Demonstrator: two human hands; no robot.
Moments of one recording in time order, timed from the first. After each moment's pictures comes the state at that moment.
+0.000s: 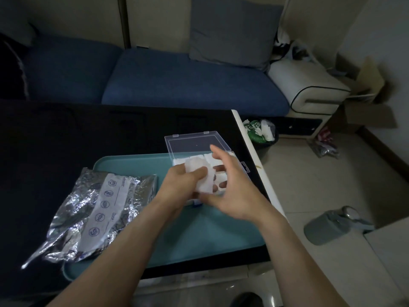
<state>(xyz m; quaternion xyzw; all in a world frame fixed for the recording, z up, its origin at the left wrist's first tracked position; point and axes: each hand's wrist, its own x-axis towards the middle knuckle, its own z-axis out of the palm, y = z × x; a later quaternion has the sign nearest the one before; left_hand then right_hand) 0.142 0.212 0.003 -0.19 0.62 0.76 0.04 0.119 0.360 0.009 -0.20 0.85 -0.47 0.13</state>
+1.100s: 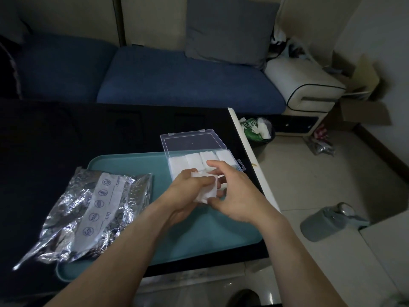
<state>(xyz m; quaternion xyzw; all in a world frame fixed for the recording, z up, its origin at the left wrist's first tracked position) 0.139 0.227 -0.008 -0.15 0.55 0.81 0.14 0.121 0.373 0.005 -0.22 0.89 -0.38 0.13</state>
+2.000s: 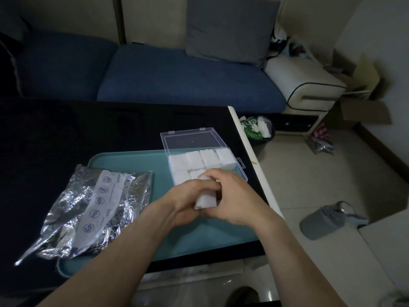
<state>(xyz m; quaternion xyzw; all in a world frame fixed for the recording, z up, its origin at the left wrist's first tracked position) 0.148 0.233 -0.008 -0.12 0.48 0.83 0.26 0.126 0.370 0.001 -0.26 0.91 -0.32 0.11</state>
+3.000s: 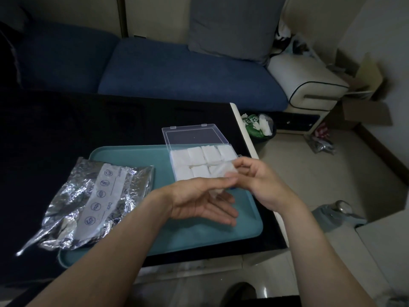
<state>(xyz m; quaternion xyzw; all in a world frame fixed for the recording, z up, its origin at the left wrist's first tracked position) 0.149 0.222 0.003 -0.04 0.54 0.73 0.42 0.098 0.409 0.002 -0.16 0.73 -0.63 0.21</state>
